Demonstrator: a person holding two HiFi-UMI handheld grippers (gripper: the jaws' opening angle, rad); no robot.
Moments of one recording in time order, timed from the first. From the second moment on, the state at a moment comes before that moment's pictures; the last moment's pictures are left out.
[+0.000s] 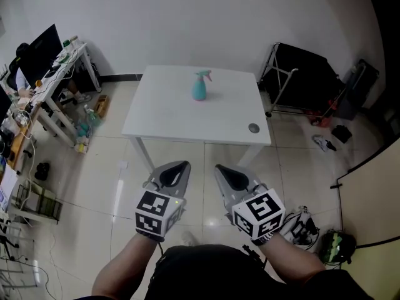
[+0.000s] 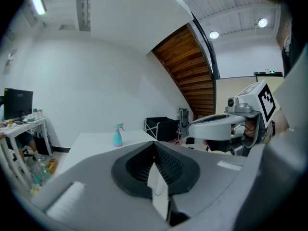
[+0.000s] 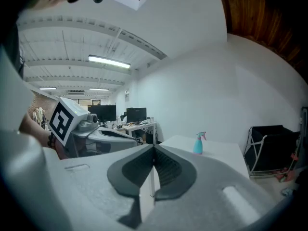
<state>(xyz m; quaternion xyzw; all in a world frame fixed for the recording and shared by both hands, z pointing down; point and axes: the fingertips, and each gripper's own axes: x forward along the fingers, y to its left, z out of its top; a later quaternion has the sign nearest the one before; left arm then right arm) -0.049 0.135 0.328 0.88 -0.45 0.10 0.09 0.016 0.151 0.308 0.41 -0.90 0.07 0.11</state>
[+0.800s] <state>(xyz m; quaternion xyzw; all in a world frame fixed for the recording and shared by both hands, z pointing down) -0.071 0.097 0.336 0.89 -0.44 0.10 0.10 -0.005 0.116 0.311 0.42 -0.90 0.07 0.11</state>
